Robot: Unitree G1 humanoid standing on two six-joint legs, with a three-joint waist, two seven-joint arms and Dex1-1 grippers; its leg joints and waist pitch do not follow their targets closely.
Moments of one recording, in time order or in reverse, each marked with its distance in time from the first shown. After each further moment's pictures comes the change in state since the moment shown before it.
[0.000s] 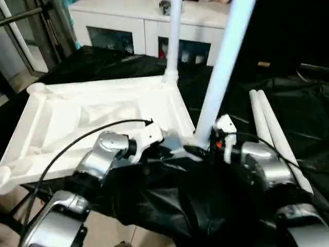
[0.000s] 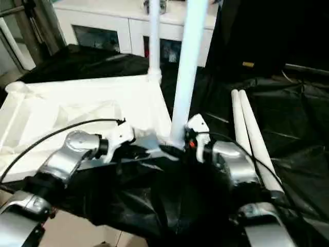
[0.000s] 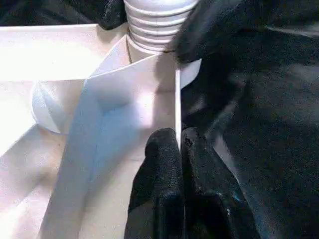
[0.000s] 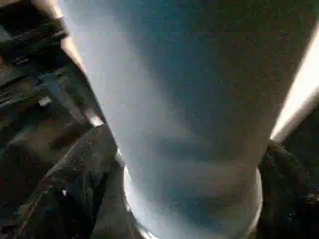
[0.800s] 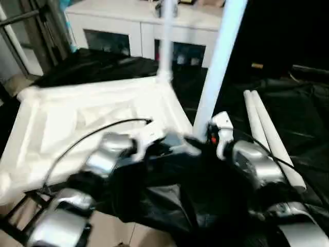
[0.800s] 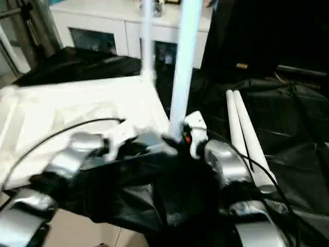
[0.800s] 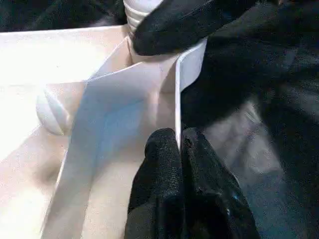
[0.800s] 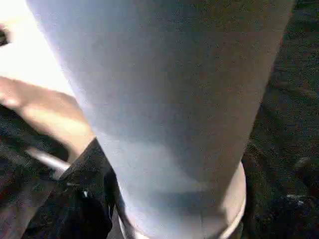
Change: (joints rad) left arm -0.044 -0.101 0.023 0.093 0.044 0.053 0.239; right arm -0.047 0.135 -0.083 0.077 -0.044 0.038 -0.464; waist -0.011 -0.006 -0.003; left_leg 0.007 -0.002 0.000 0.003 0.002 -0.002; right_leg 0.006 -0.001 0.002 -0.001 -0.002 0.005
